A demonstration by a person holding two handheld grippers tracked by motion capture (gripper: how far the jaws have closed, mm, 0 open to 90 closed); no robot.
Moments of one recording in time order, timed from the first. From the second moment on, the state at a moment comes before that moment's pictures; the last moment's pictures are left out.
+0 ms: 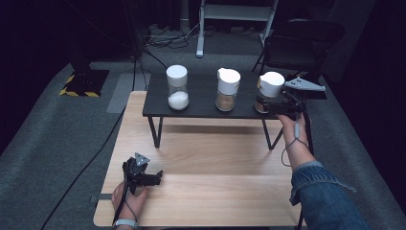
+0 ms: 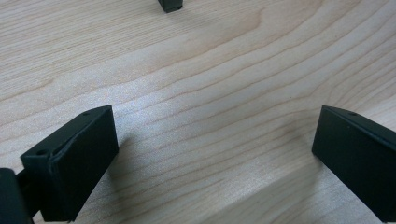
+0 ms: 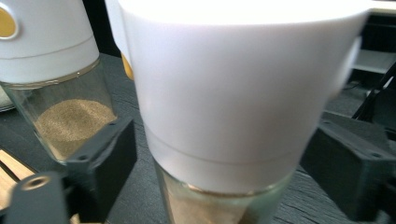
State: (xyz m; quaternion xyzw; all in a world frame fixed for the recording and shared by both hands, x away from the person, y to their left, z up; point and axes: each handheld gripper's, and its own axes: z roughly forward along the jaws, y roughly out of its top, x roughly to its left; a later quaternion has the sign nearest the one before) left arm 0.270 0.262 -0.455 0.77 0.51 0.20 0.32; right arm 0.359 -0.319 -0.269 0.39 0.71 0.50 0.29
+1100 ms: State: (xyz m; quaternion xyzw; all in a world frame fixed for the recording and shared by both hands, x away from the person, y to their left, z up) left arm 0.270 0.262 -0.455 0.77 0.51 0.20 0.32; right arm 0.288 -0.356 -0.306 0.37 0.73 0.49 0.30
